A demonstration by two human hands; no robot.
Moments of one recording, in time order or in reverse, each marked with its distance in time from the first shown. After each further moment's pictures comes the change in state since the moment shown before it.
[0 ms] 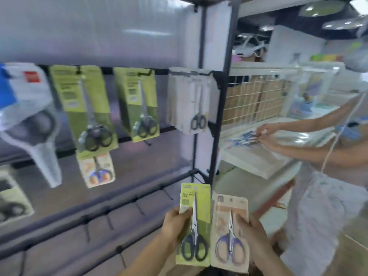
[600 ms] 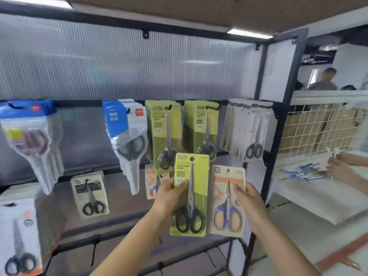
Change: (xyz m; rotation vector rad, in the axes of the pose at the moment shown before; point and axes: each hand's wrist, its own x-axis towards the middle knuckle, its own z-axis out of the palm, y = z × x) left_hand -0.063 0.133 -0.129 -0.007 0.255 0.397; right_hand -0.017 -0.139 0.134 0.086 -0.310 -0.302
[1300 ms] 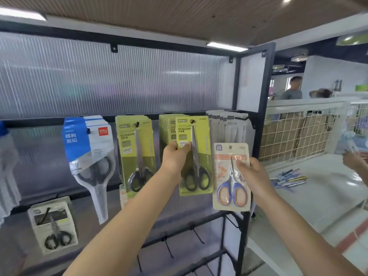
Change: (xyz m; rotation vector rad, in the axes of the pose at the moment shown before) left_hand 0.068 0.101 0.096 -0.062 0.049 0.118; right_hand 0.055 -0.082 -0.051 0.018 0.097 -0.189
